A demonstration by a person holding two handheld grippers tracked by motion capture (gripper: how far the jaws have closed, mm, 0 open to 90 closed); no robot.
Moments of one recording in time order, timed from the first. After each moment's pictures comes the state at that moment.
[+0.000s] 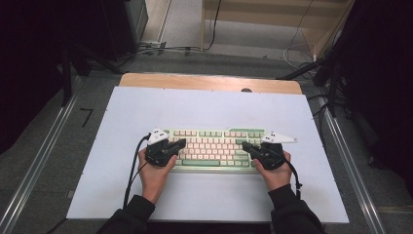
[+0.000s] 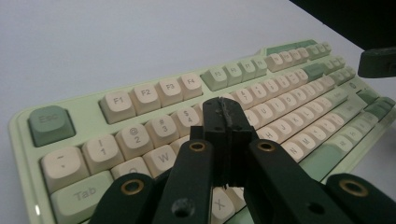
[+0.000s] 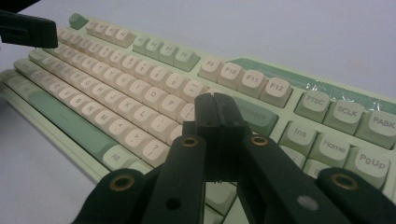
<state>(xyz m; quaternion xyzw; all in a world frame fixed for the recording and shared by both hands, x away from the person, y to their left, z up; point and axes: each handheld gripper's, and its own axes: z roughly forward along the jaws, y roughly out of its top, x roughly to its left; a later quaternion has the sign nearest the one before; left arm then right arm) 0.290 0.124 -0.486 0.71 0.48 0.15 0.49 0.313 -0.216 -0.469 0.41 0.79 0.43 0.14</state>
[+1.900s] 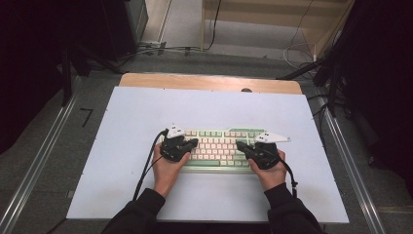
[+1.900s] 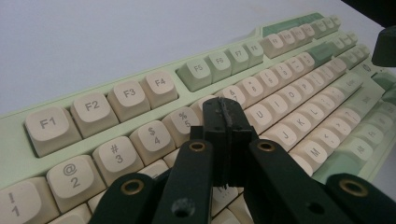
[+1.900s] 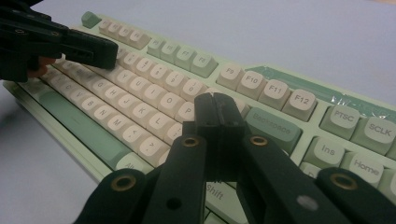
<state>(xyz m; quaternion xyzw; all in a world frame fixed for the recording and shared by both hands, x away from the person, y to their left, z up) 0.315 0.092 -0.496 0.74 0.47 0.13 0.46 0.314 -0.202 -0.470 0.39 0.80 0.44 0.14</state>
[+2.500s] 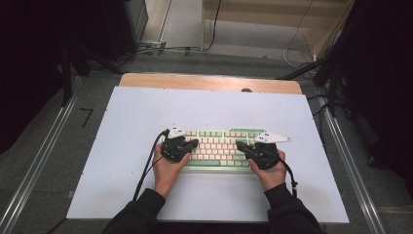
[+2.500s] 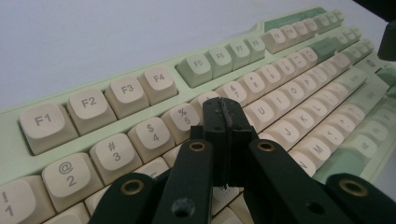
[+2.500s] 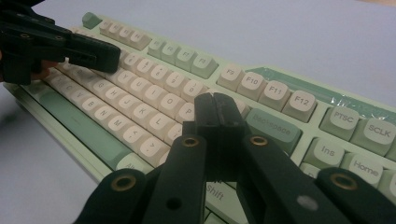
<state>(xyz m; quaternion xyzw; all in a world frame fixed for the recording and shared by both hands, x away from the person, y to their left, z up) 0.316 0.091 -0.498 0.75 0.47 0.13 0.45 0.313 -0.202 -0.469 0.39 0.80 0.44 0.14</state>
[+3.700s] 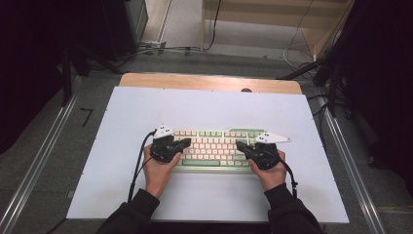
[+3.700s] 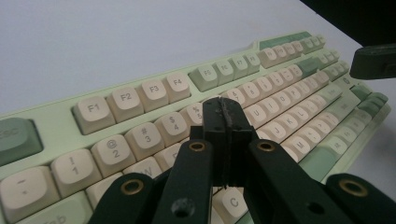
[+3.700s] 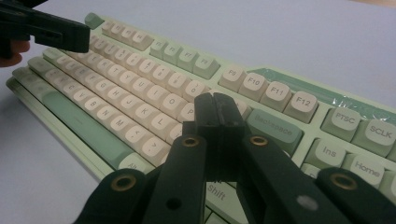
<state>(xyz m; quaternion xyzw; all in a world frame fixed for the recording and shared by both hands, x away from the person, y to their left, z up) 0.302 0.119 -0.484 0.72 0.48 0.12 0.48 0.312 -0.201 -0.469 0.39 0.80 0.44 0.14</state>
